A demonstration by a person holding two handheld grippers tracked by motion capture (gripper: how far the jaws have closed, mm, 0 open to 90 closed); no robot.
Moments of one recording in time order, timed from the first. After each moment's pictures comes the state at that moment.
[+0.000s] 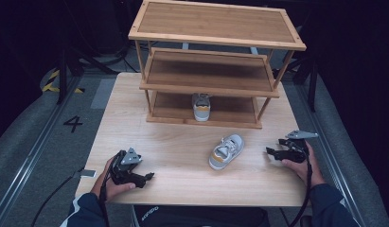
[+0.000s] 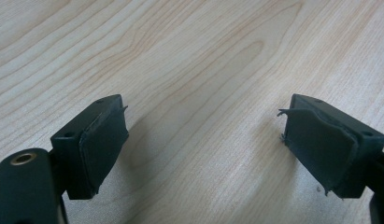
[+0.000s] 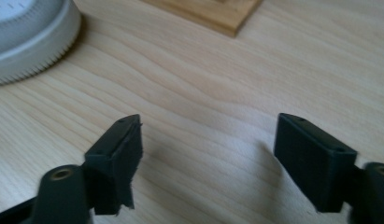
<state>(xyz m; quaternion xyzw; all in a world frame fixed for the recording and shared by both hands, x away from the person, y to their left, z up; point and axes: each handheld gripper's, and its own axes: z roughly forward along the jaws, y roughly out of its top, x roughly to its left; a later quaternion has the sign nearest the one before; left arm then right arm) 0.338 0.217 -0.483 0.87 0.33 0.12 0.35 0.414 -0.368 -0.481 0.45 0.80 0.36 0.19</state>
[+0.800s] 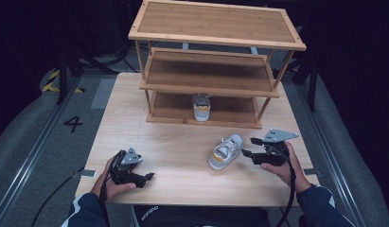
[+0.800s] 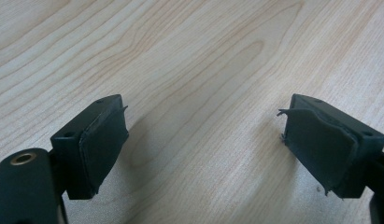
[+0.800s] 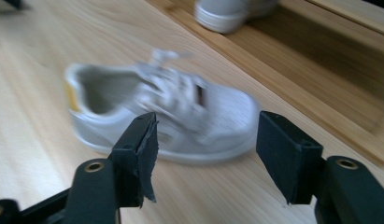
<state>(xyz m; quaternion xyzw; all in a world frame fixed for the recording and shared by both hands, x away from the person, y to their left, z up) 0.338 0.217 -0.483 0.87 0.33 0.12 0.35 0.375 -0.263 -0.419 0.31 0.84 0.41 0.17</state>
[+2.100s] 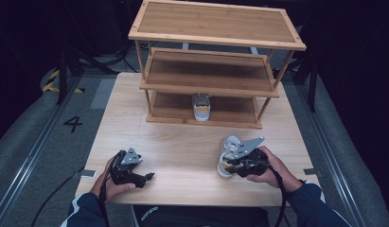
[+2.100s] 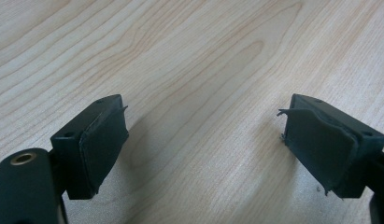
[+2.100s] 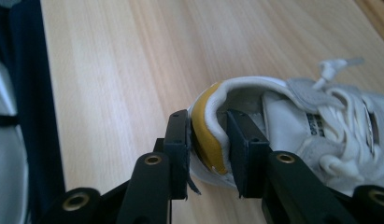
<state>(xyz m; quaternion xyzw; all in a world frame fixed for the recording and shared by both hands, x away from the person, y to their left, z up) 0.338 0.217 -0.483 0.87 0.33 0.12 0.35 0.358 -0.206 -0.418 0.15 0.94 0.31 0.06</state>
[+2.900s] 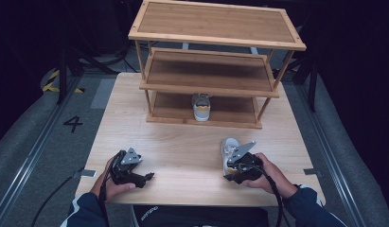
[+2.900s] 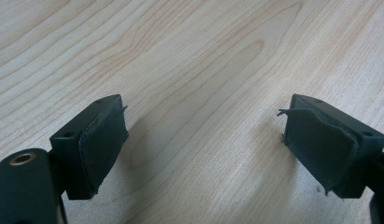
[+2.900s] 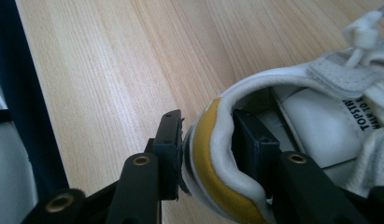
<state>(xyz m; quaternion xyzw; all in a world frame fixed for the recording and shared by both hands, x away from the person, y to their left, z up) 0.339 0.217 -0.482 0.87 0.32 0.12 0.34 0.354 -0.194 -0.437 0.20 0.94 0.26 0.02</state>
